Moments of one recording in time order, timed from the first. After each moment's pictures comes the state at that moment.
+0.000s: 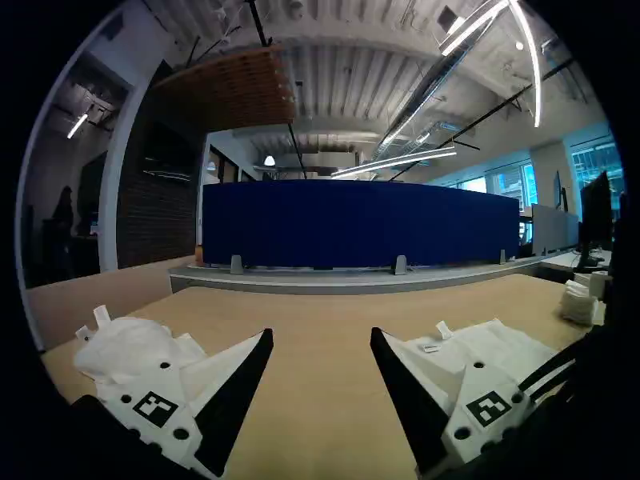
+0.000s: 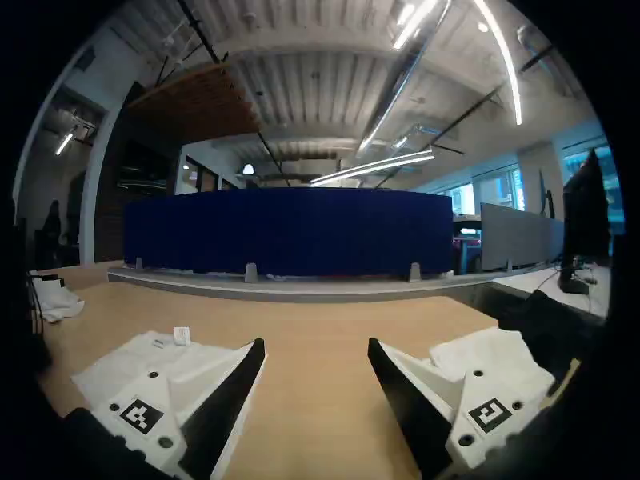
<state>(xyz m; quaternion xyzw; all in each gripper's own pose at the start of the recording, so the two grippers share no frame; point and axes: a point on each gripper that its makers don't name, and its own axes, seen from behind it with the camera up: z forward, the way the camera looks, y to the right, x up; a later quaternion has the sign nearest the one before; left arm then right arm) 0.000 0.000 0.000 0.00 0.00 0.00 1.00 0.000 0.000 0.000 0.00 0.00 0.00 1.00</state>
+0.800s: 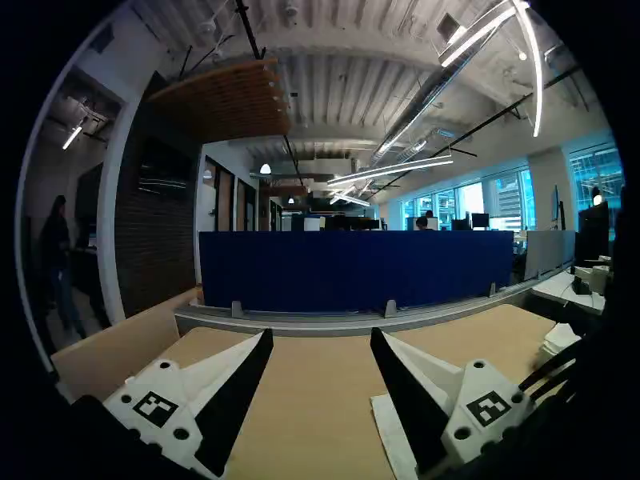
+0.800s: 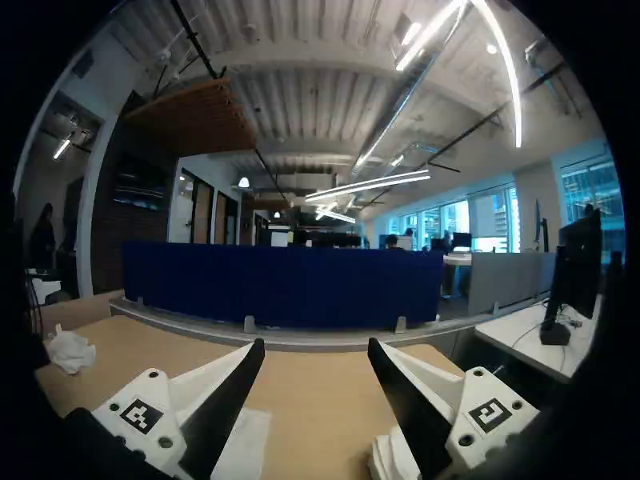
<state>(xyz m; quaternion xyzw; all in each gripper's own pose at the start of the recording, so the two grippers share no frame) 0.176 0.004 -0.013 -0.01 0.00 0.01 1.00 0.192 0.001 -0.033 -0.01 0.02 -0.01 1.00</state>
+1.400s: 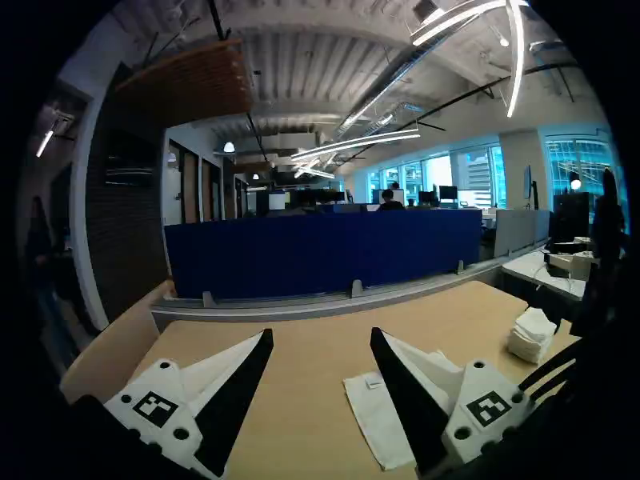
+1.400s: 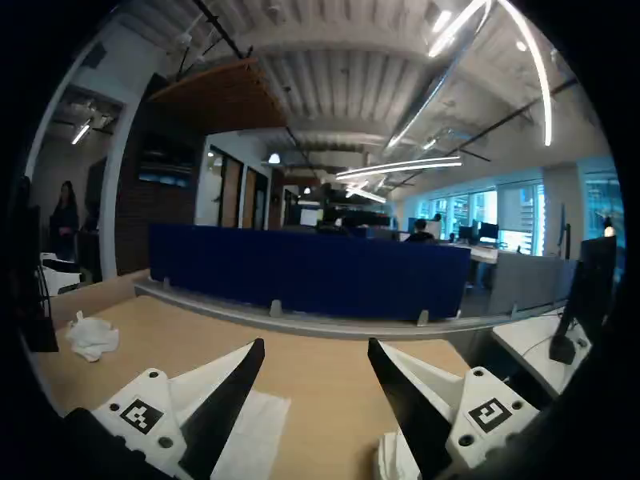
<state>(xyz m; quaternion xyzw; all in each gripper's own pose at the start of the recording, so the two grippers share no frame) 0.188 0.046 -0.031 -0.09 -0.07 0.04 0.99 0.201 -0.029 -0.042 0.06 -0.05 -0.04 1.00</state>
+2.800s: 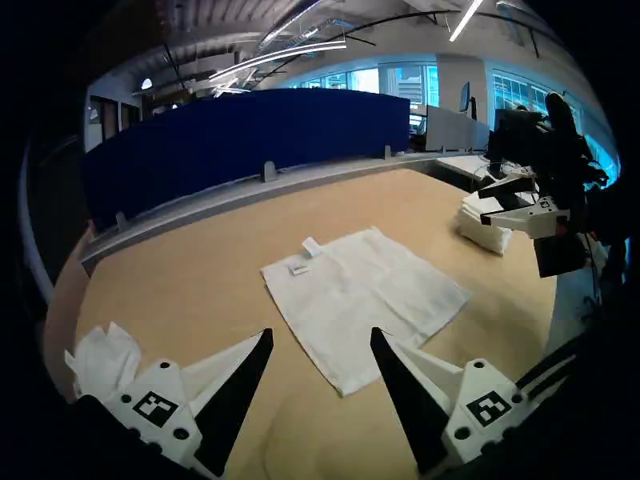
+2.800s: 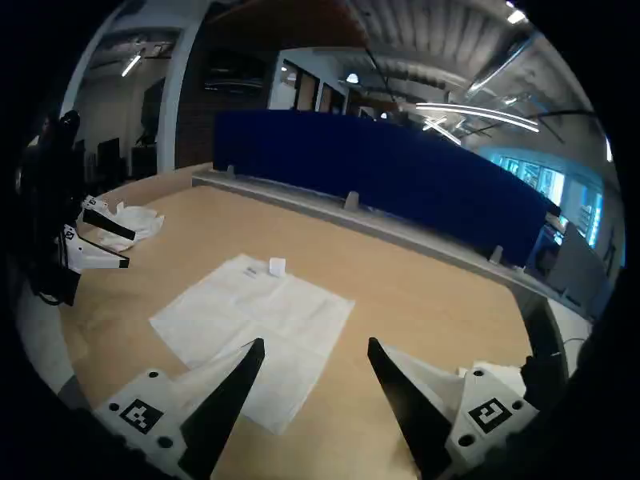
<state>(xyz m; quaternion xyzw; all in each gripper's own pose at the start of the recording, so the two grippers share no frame) -0.013 0.122 -0.066 -0.25 -0.26 0.10 0.93 0.010 -0.088 -0.061 0.19 -0.23 -0.12 0.95</state>
